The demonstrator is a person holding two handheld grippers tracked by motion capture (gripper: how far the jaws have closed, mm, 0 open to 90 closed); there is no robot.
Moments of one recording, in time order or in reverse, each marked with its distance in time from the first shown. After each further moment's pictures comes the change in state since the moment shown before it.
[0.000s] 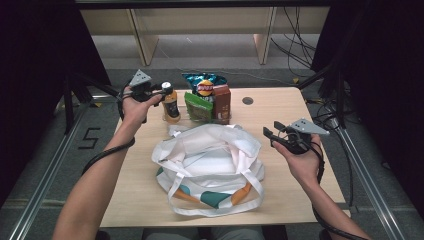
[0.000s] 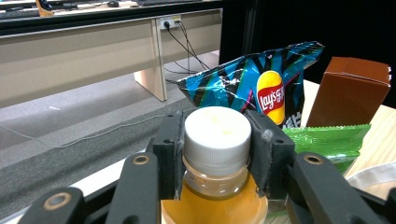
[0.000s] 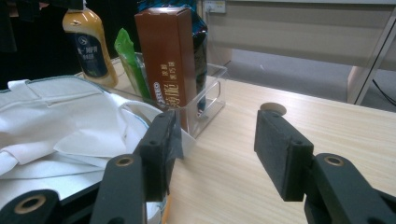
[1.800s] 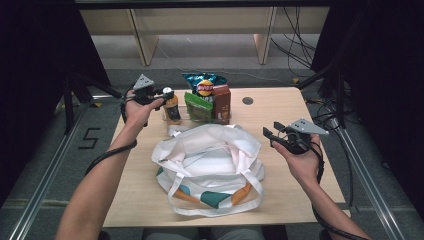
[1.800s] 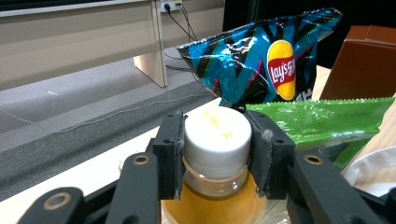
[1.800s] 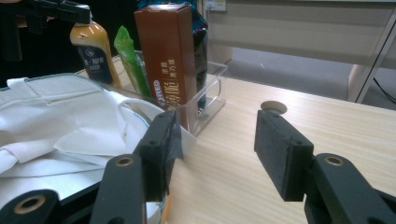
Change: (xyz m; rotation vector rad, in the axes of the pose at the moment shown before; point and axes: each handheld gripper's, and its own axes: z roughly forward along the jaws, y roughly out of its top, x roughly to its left) left arm 0.003 -0.017 0.009 0.060 0.006 -0.011; right arm 0.000 -0.001 0.002 -0.004 0.010 0.002
